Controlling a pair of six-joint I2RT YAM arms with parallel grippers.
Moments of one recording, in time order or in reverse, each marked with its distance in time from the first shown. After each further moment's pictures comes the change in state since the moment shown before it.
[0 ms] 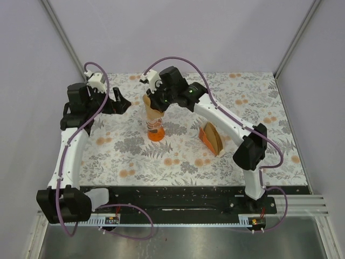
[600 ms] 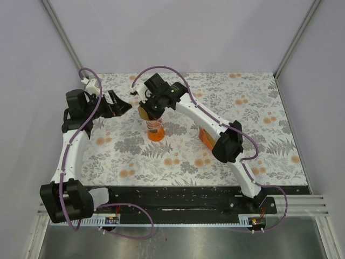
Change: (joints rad) left arm 0.097 -0.010 -0.162 0.159 0.194 -0.195; right arm 0.036 0.344 0.398 -0.364 -0.009 -0.052
